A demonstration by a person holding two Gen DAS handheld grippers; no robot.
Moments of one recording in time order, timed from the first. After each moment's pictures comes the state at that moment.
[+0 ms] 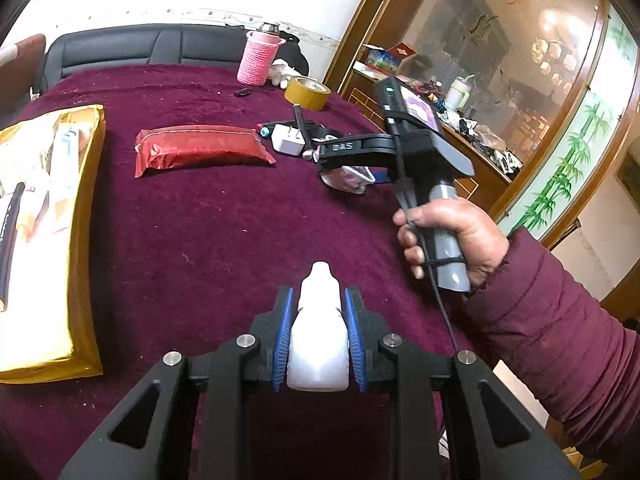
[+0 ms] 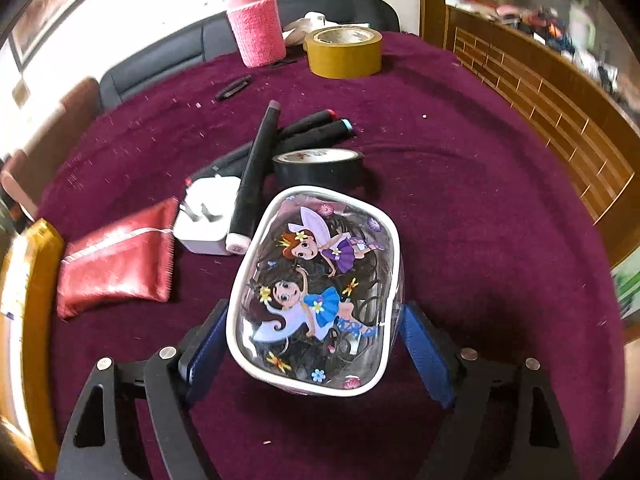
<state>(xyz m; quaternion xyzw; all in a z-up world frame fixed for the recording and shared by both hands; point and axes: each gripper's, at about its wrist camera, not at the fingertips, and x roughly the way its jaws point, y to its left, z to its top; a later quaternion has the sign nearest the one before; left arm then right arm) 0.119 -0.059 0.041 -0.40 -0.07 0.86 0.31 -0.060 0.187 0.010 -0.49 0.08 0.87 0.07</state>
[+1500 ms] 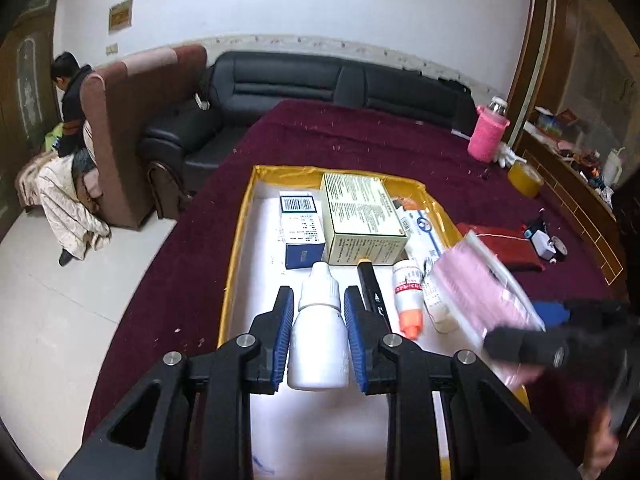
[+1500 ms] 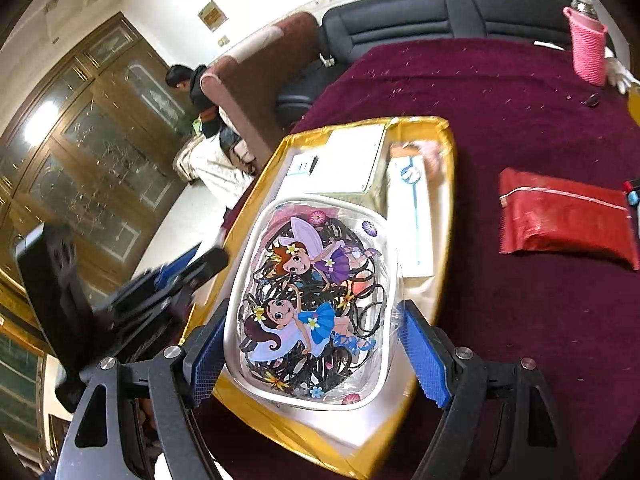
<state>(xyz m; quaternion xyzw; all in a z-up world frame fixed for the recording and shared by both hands) 0.018 -0.307 0.066 -0.38 -0.06 0.92 0.03 -0.005 -0.129 0.062 -0.49 0.09 0.81 -0.31</state>
